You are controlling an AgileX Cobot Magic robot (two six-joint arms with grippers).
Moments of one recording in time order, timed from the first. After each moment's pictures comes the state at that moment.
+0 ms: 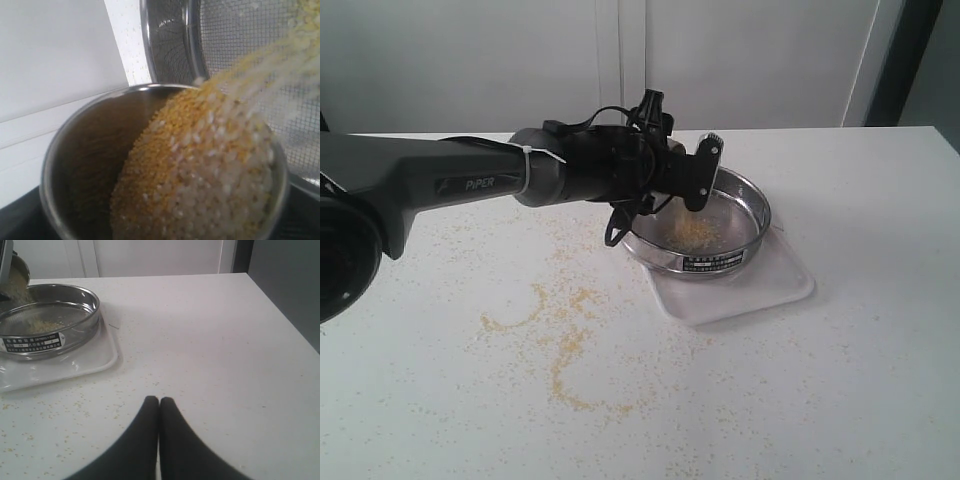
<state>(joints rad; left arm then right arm) -0.76 2.27 -1.81 1.16 0.42 0.28 0.02 0.00 -0.01 -0.04 0.36 0.11</state>
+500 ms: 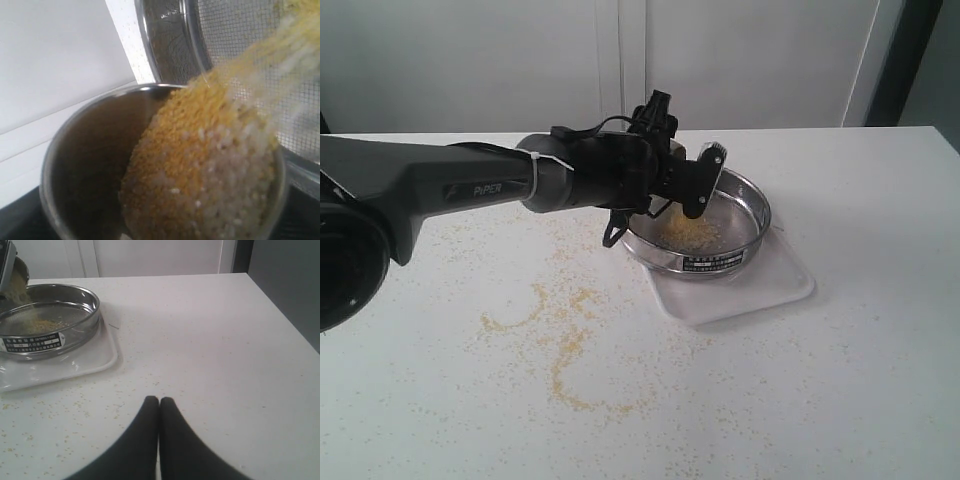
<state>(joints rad) -0.77 2.28 -1.81 1.26 0.47 0.29 0.02 0.00 -0.01 -0.04 0.36 0.11</state>
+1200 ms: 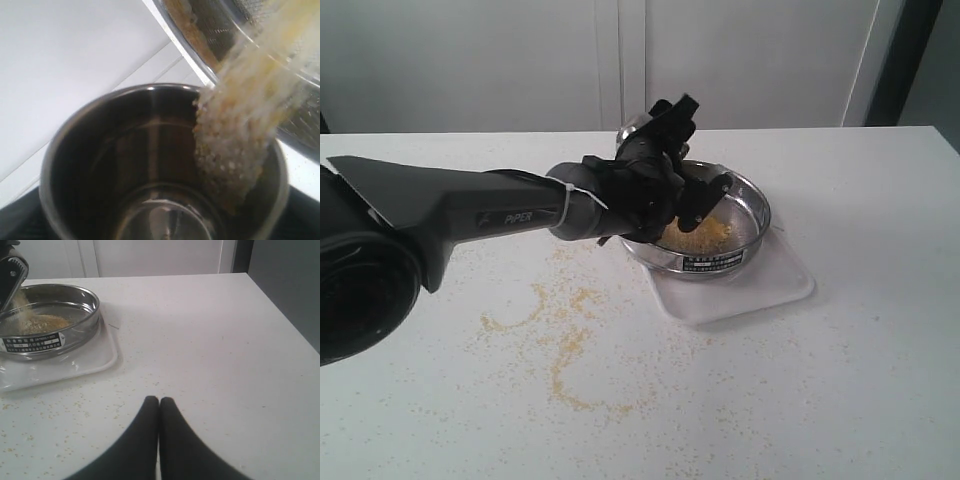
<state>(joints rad) -0.83 2.32 -1.81 1.64 0.66 0.24 0.02 0.00 -0.01 -0.04 0.36 0.11</state>
